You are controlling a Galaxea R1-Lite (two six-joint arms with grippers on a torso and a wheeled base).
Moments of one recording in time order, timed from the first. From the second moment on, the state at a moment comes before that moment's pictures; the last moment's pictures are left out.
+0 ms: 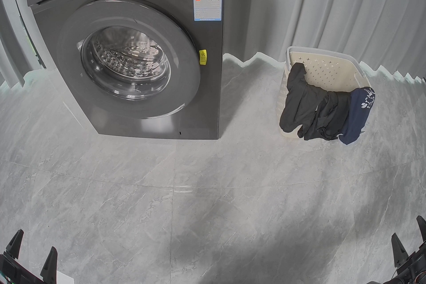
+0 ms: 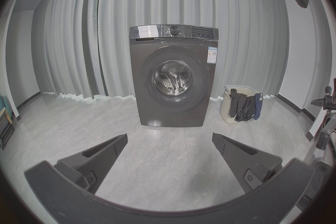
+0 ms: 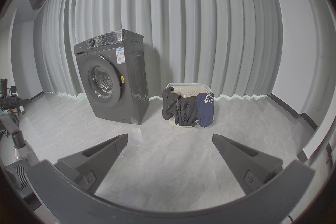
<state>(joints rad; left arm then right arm) 0.00 0.02 -0.02 0.00 0.00 -0.01 0.00 0.02 -0.02 0.01 0.04 -0.01</state>
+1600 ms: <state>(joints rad) 0.00 0.02 -0.02 0.00 0.00 -0.01 0.00 0.02 -0.02 0.00 0.04 -0.01</state>
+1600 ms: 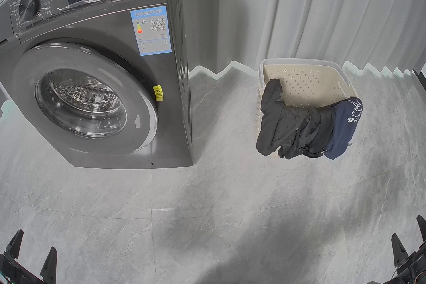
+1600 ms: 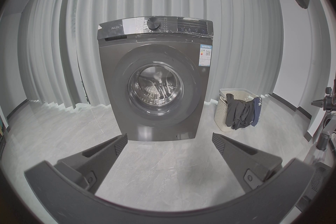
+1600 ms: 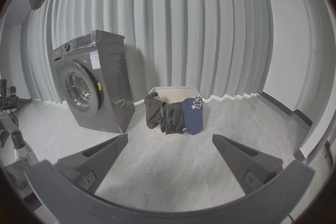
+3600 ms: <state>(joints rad) 0.00 0.02 -0.02 0.00 0.00 -0.01 -0.01 0.02 -0.02 0.00 0.04 -0.01</state>
